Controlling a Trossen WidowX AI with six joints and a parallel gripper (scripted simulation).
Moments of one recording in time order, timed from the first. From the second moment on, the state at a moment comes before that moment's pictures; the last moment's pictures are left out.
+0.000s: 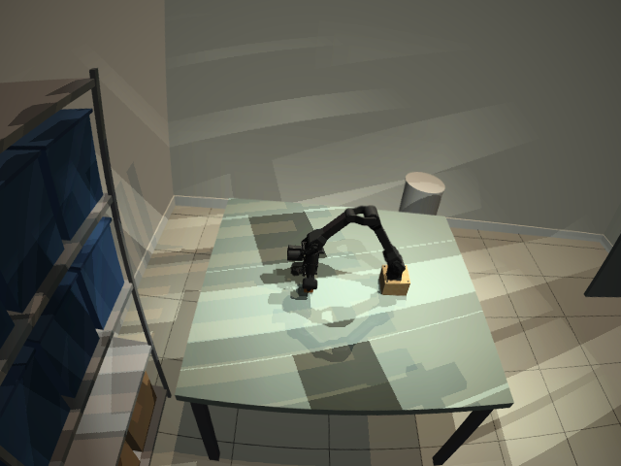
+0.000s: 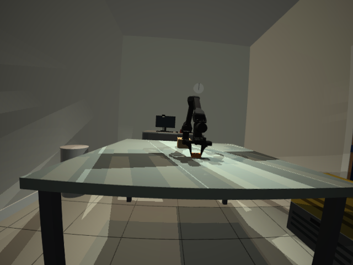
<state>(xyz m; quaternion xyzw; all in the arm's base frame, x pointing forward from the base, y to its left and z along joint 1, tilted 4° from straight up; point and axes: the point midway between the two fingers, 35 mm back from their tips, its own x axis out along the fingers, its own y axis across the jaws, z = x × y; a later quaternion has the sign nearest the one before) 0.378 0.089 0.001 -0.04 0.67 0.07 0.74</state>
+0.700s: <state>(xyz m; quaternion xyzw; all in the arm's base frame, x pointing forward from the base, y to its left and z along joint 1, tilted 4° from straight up) 0.376 0.088 0.004 -0.04 0.68 0.07 0.73</state>
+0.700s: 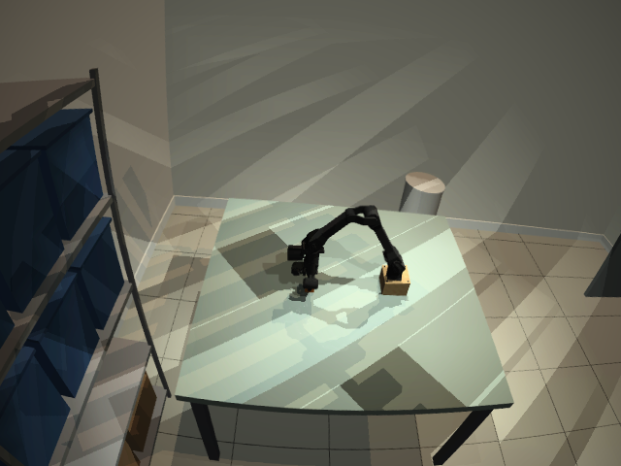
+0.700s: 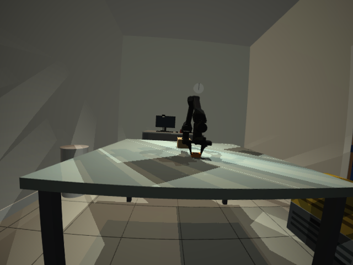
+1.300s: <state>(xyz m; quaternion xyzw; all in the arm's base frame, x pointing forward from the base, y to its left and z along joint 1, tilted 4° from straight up) 0.378 0.090 0.020 -0.04 0.63 0.07 0.77</state>
